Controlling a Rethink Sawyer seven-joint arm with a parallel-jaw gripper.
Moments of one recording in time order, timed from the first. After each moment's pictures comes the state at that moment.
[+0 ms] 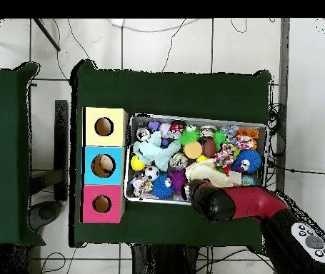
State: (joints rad) arm -0.87 -0.58 0.48 1.93 -0.68 0.39 1.57
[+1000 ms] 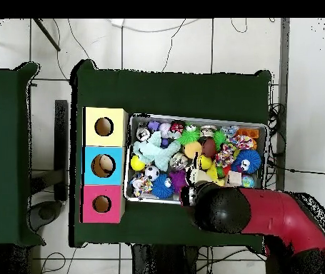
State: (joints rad) arm -0.78 -1.12 0.48 2.02 -0.30 0.82 1.57
